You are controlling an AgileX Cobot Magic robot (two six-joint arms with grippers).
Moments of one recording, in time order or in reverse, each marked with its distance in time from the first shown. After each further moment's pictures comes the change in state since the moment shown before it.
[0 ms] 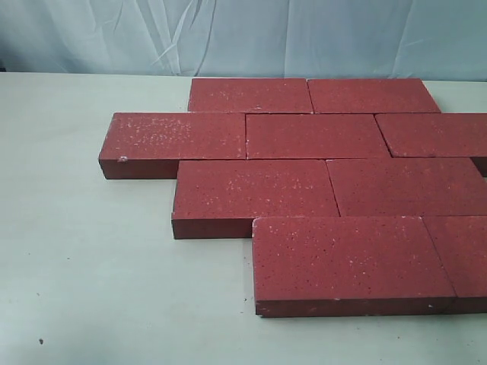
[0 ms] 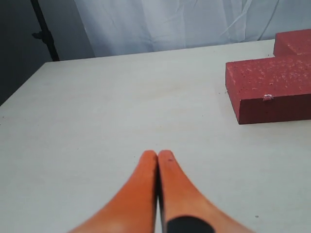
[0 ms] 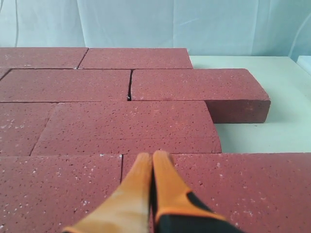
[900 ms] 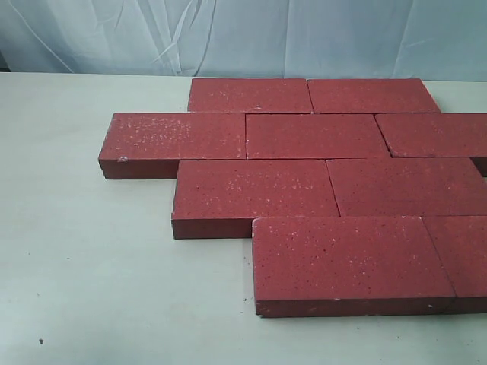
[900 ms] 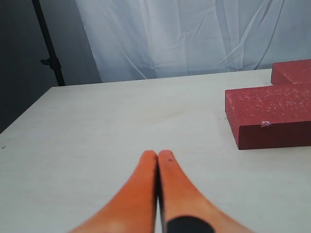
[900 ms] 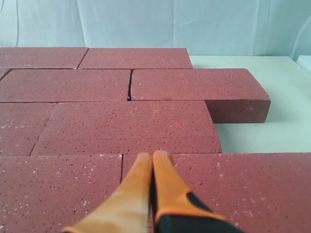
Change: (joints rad) left arm 0.000 -0.090 0.000 -0.008 -0.002 0.000; right arm 0.000 0.000 0.000 0.000 0.000 0.000
